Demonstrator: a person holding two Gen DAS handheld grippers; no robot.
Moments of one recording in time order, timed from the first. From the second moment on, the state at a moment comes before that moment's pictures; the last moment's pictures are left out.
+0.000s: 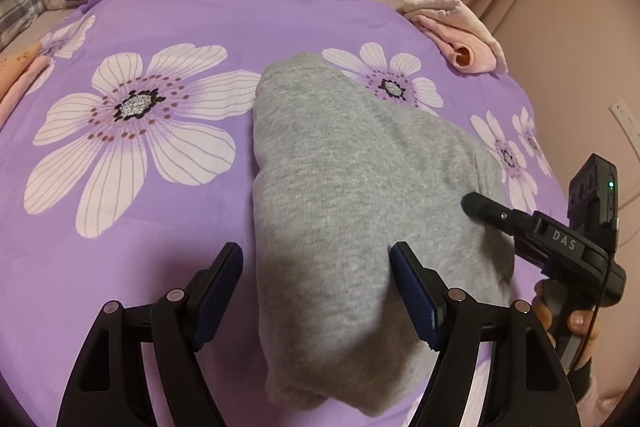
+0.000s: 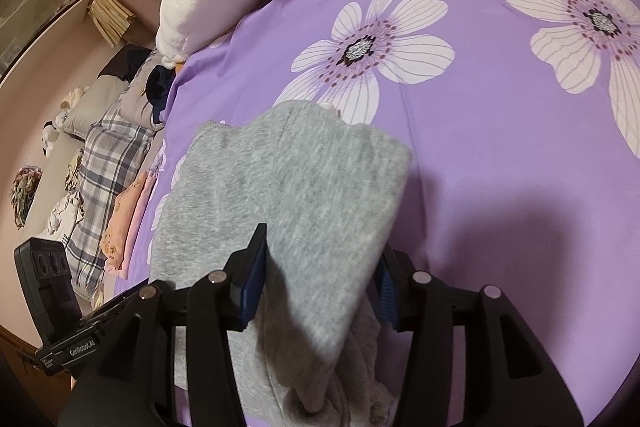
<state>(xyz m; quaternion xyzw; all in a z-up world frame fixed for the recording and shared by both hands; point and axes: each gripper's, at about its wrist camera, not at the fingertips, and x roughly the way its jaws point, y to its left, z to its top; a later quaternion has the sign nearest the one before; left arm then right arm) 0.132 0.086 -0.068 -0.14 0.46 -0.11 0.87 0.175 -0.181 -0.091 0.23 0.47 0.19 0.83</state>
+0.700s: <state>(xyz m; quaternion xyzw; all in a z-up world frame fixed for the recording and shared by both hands) 0.086 0.102 -0.080 -0.15 0.48 -0.09 0.86 0.139 -0.198 -0.066 0.18 0.44 0.15 0.86</state>
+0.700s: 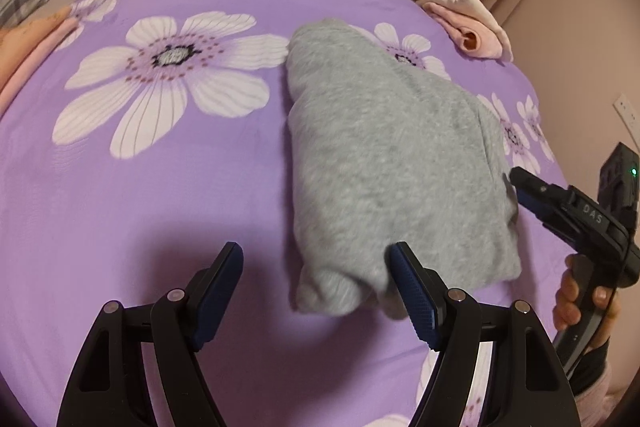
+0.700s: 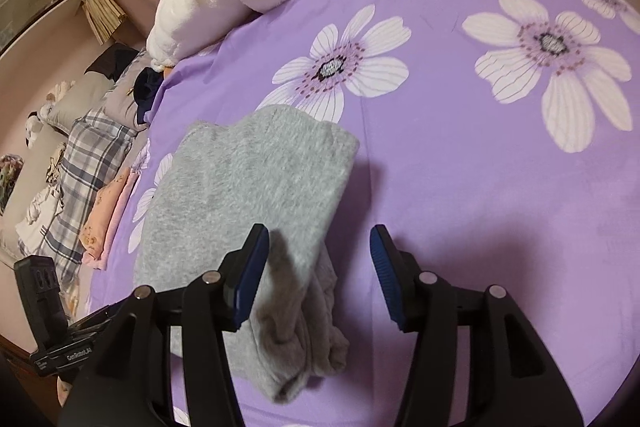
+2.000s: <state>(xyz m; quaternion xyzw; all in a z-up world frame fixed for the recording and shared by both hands) 0.083 0.053 -0.079 -0.07 0.46 -0.08 0.88 0.106 -0.151 -0.087 0.12 0.46 0.21 0.86</state>
